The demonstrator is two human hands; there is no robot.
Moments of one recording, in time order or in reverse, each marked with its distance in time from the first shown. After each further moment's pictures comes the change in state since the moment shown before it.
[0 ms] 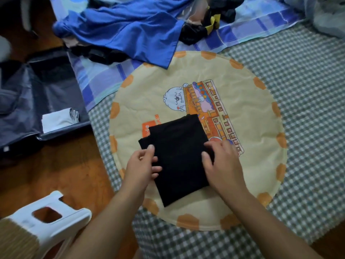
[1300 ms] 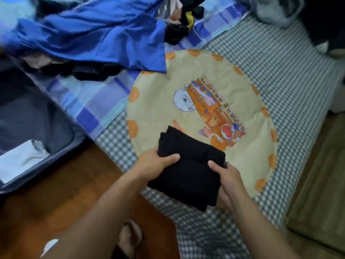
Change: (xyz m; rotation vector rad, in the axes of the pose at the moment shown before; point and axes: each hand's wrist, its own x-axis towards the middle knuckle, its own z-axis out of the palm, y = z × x) left_hand 0.107 0.073 -0.114 0.600 -0.811 0.096; right_hand -0.047 -0.123 0.087 1.140 0.320 1.006
